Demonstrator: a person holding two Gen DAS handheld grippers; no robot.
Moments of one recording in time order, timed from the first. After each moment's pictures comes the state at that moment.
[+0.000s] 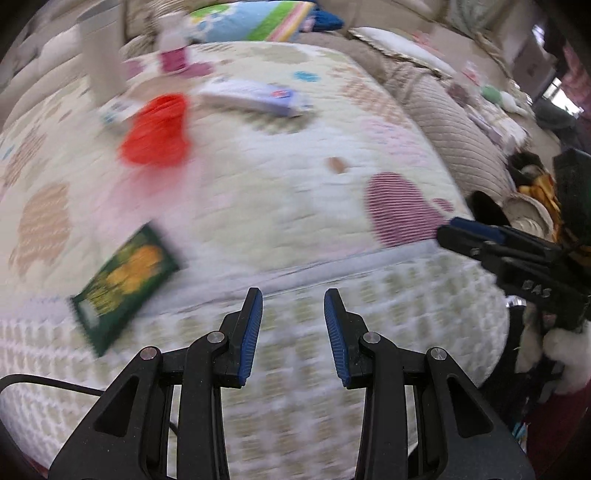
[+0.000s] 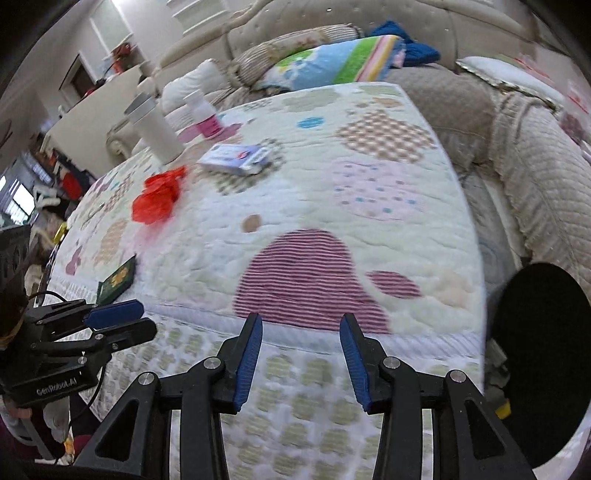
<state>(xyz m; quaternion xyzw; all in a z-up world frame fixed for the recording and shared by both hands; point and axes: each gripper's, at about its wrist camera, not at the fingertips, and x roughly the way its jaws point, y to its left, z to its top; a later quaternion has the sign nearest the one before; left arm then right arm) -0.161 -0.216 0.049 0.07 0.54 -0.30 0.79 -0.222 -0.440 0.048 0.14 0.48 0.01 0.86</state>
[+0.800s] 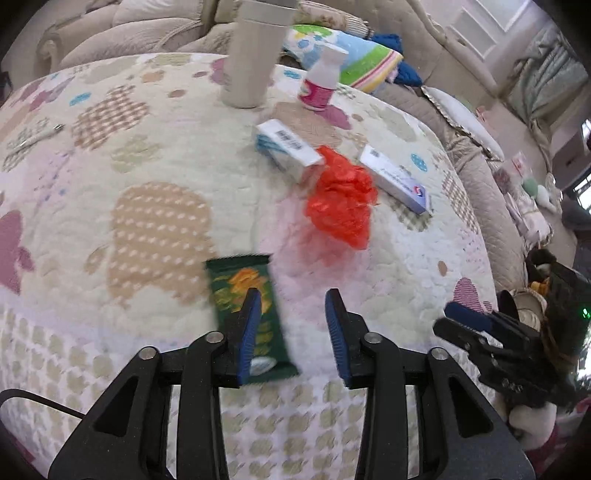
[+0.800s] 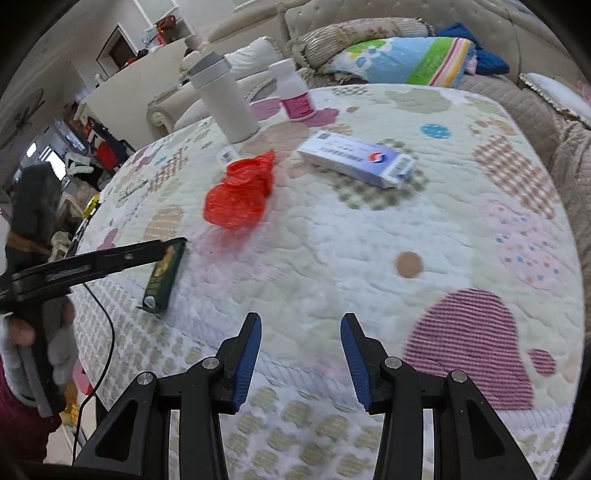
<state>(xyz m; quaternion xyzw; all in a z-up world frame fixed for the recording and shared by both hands) -0.071 -0.093 0.068 -0.05 0.54 -0.21 0.81 -0.144 -0.342 0.047 0.13 0.50 0.10 0.85</state>
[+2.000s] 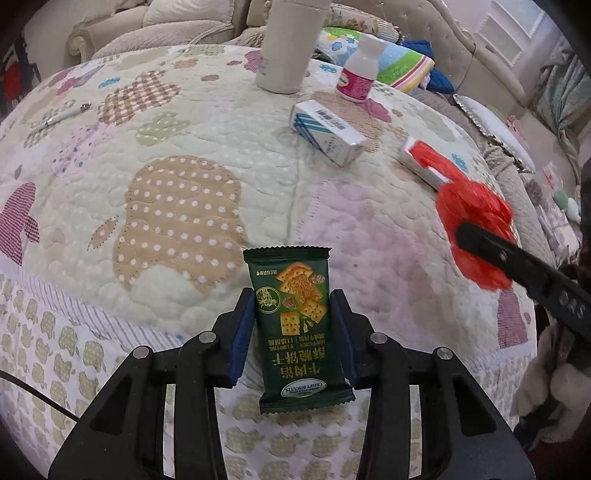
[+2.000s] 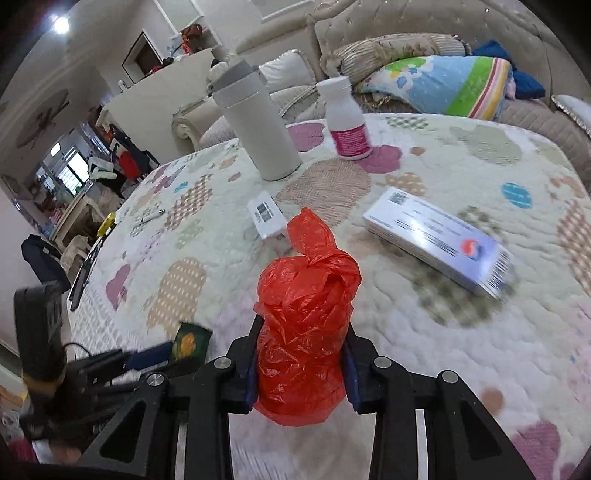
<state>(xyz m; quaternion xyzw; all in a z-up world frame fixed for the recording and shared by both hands) -0.075 -0.105 0.035 -0.04 0.52 -0.16 0.84 -0.074 -0.320 0.053 0.13 0.45 0.14 0.87</state>
